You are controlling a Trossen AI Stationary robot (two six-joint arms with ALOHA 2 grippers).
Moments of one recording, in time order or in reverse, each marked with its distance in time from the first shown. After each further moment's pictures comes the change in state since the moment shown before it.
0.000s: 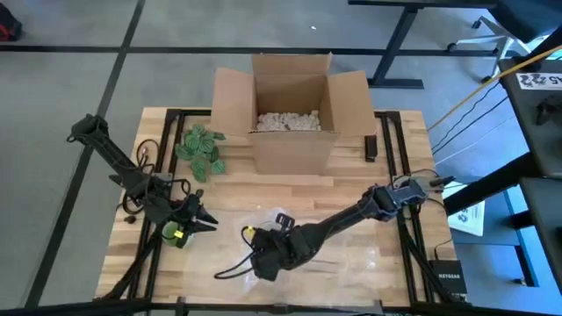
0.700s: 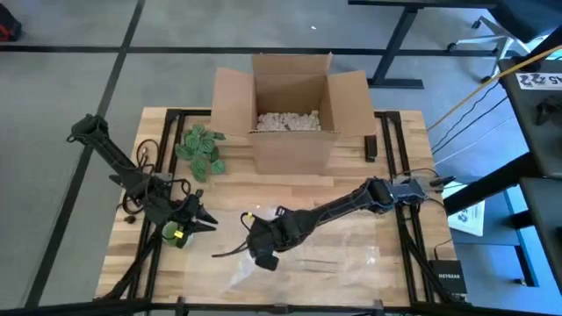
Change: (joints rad) left arm 0.000 0.001 0.000 -0.012 0.000 -0.025; right arm -0.097 -0.005 -0.102 0.051 -0.213 -0.061
